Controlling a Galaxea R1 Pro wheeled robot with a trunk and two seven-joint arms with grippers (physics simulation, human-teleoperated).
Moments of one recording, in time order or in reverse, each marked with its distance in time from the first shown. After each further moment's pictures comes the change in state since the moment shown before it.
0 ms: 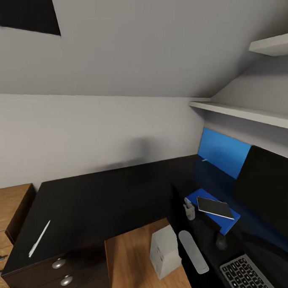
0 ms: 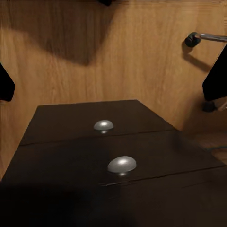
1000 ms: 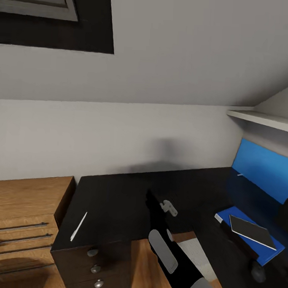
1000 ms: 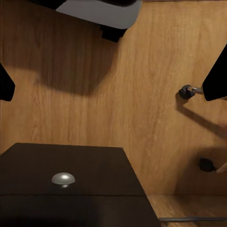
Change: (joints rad) left arm 0.000 -0.021 0.166 0.311 0.018 -0.011 -0.462; right arm -0.101 0.078 0.288 0.116 0.357 -0.111 -0.432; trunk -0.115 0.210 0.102
